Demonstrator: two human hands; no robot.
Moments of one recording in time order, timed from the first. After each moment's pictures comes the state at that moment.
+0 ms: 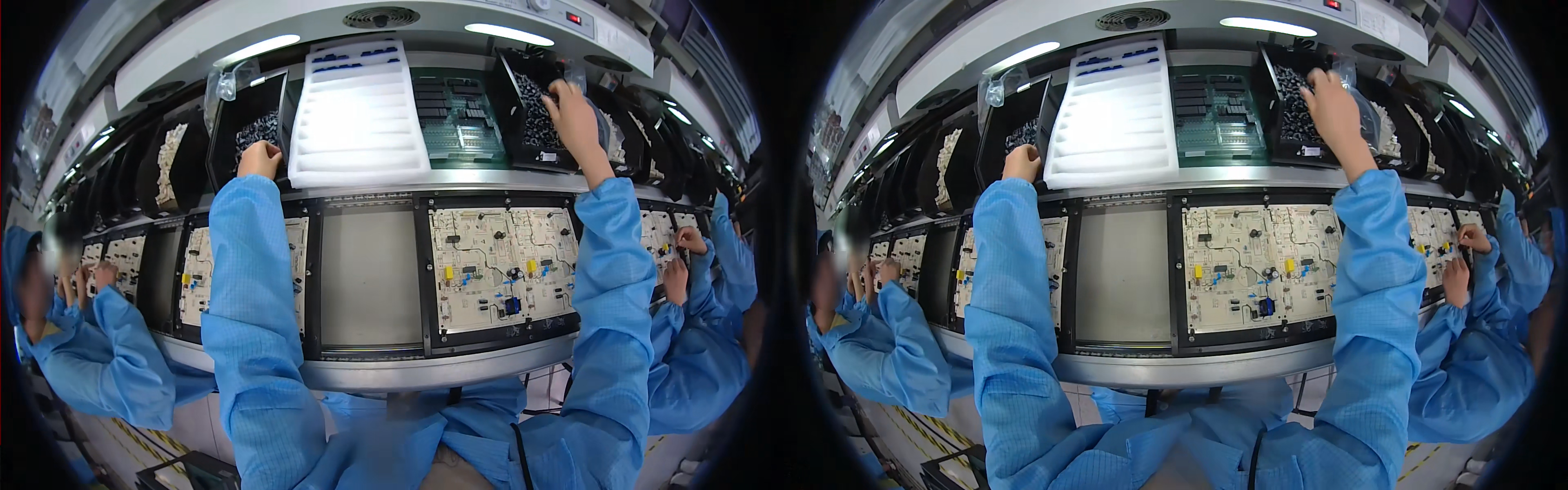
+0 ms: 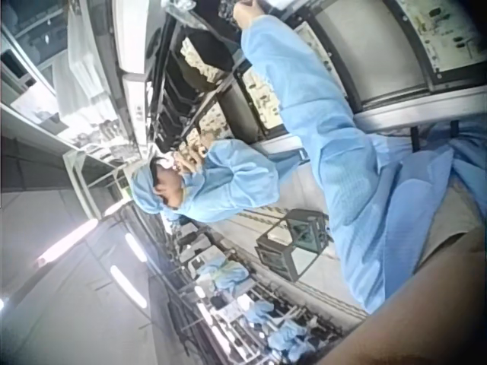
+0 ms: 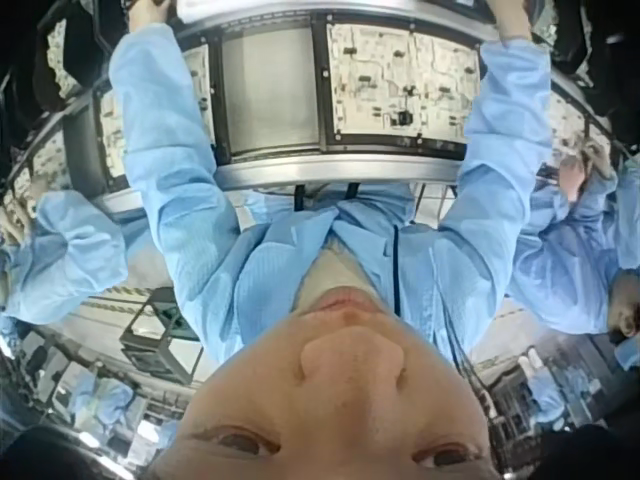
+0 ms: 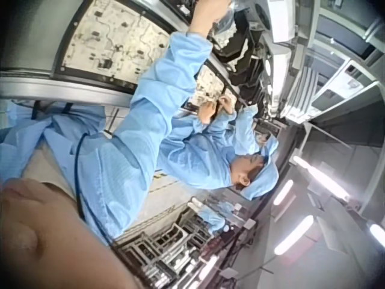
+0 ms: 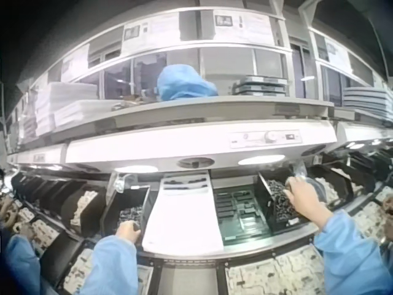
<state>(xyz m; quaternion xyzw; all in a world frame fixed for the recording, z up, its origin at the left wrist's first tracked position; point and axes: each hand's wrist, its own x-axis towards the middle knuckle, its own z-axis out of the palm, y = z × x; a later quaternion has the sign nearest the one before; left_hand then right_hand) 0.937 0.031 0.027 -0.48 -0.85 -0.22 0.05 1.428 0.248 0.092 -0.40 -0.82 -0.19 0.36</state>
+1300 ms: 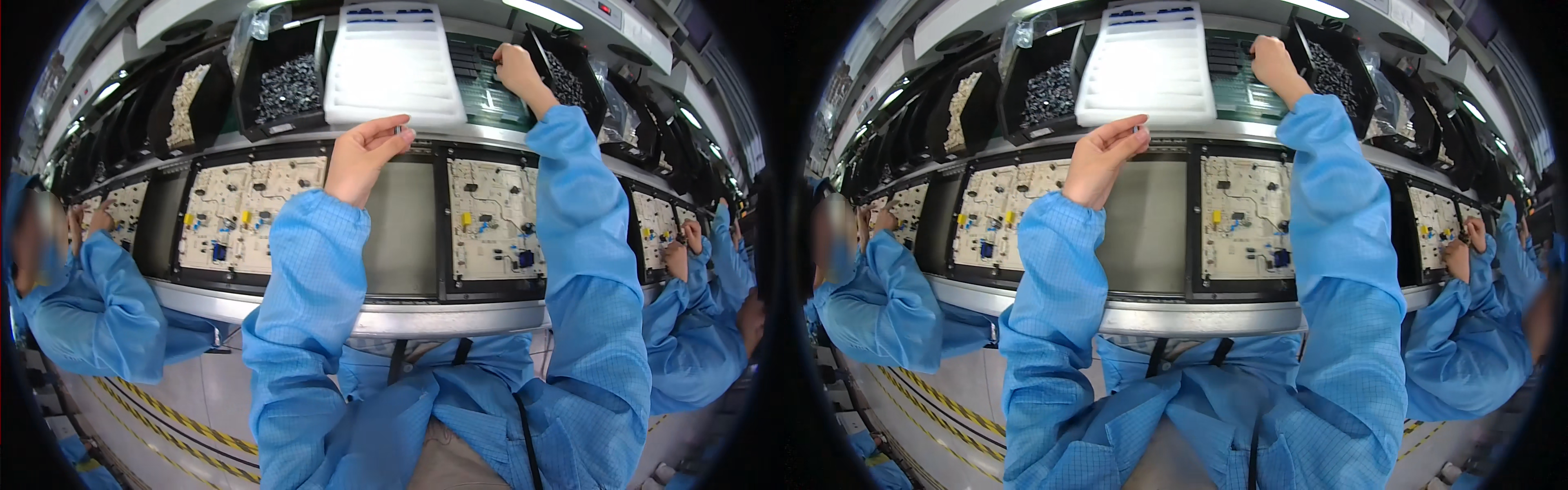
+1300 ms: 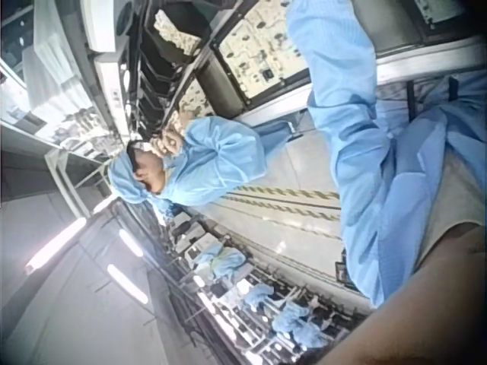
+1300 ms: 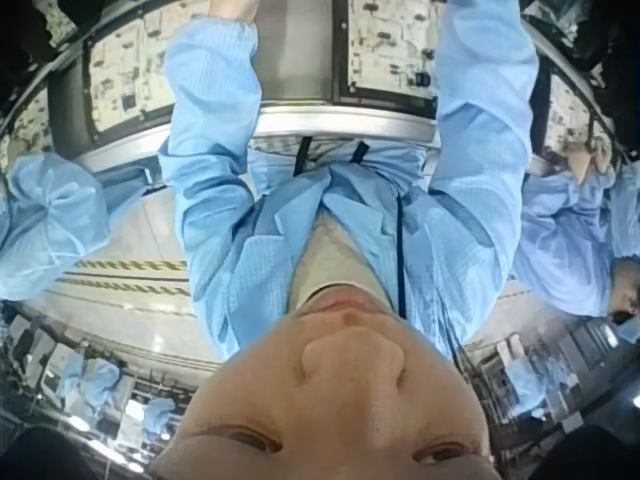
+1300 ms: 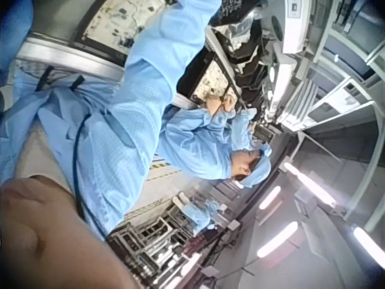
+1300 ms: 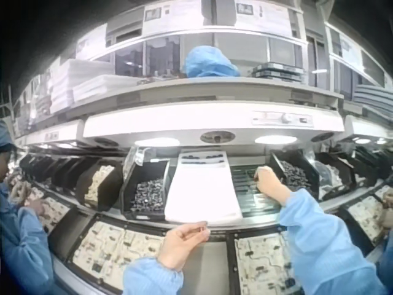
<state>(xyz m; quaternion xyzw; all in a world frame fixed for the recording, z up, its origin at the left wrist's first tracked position) 1.142 -0.043 0.046 -0.38 -0.47 -0.67 -0.44 1.318 0.274 0.051 -0.34 -0.88 -0.06 0.32</state>
